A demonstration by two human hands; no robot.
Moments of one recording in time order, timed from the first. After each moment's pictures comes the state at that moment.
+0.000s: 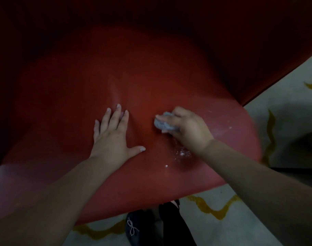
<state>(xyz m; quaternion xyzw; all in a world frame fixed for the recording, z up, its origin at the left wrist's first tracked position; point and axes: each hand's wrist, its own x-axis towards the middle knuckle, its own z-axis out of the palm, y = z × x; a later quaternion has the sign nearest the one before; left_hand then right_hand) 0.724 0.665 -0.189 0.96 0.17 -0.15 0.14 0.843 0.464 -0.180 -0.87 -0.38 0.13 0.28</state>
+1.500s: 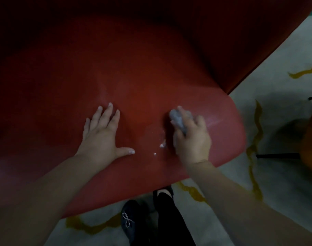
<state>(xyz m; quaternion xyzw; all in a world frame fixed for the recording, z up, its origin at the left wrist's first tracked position) 0.711 0.658 -0.180 0.96 0.13 -0.19 0.14 0.781 0.431 -0.185 -0.95 -0.05 0.01 0.32</state>
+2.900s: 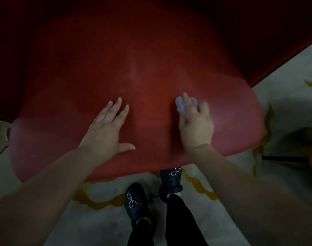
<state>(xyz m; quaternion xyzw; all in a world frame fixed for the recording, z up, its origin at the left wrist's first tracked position) 0.634 0.685 -0.172 0.95 0.12 -0.21 0.19 0.752 0.474 -0.187 -0.97 -0.13 -0.01 0.21</state>
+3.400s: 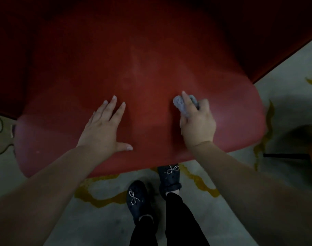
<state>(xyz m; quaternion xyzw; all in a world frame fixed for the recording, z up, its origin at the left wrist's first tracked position) 0.622 0.691 -0.170 0.95 0.15 -0.20 0.17 0.744 0.473 -0.185 -0.97 -0.15 -0.02 0.19</state>
